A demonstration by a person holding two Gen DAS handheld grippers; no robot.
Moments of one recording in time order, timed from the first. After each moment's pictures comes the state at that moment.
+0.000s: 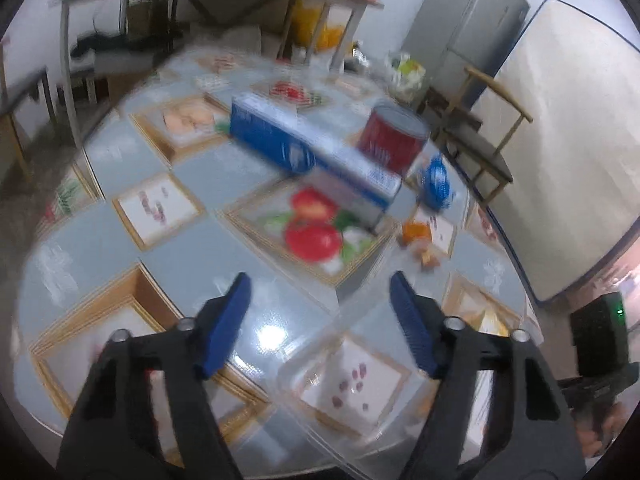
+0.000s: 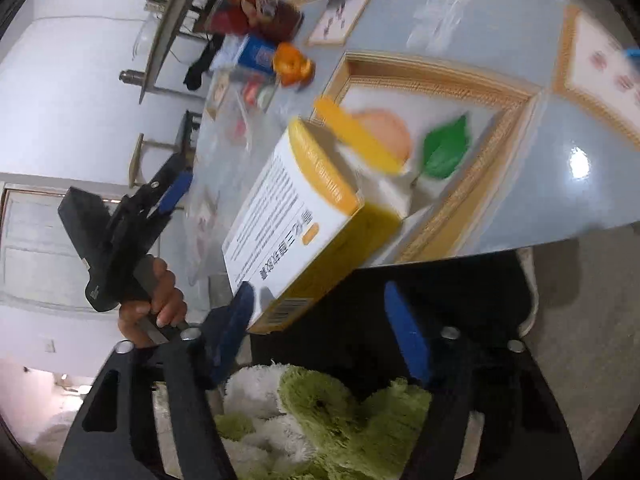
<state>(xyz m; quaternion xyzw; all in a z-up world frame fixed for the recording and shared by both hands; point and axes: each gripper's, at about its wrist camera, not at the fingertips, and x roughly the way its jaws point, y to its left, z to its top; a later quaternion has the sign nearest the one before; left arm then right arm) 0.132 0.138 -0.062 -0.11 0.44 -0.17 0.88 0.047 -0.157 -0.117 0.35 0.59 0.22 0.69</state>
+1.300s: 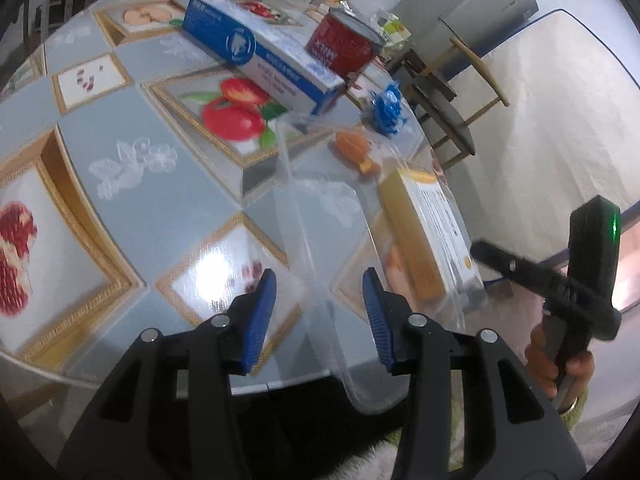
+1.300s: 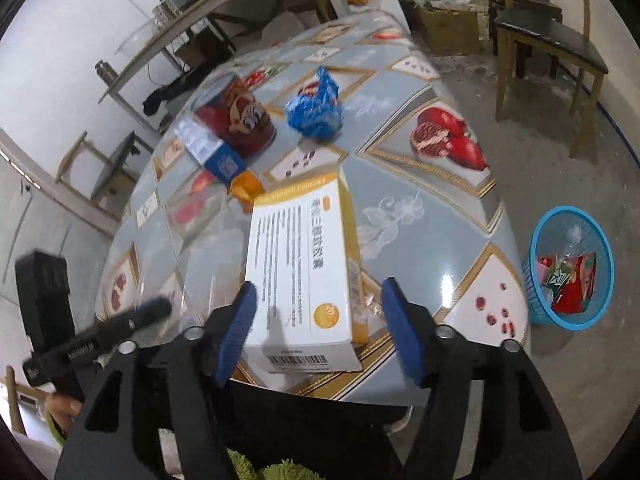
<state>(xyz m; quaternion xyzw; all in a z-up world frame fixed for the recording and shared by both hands) 0.091 0.100 -0.086 -0.18 0.50 -0.22 0.82 0.085 -0.180 -0.055 0.15 0.50 0.10 0.85</state>
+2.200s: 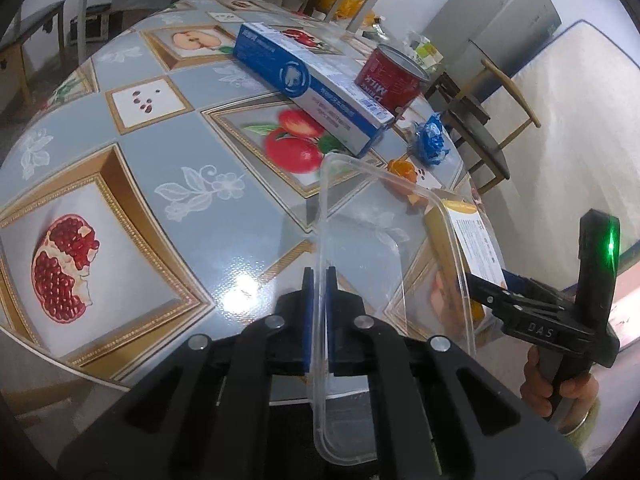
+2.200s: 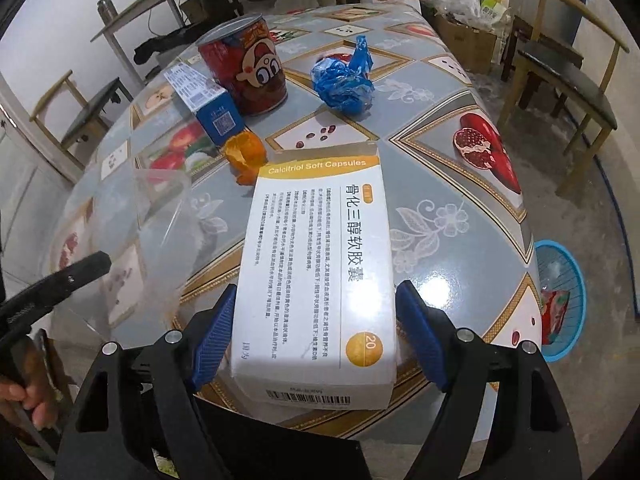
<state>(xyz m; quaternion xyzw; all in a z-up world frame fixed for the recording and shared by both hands) 0.091 0.122 -0.080 -0.16 0.48 -0.15 0.85 0.100 -0.133 -0.076 0.03 0.52 0.08 0.85</state>
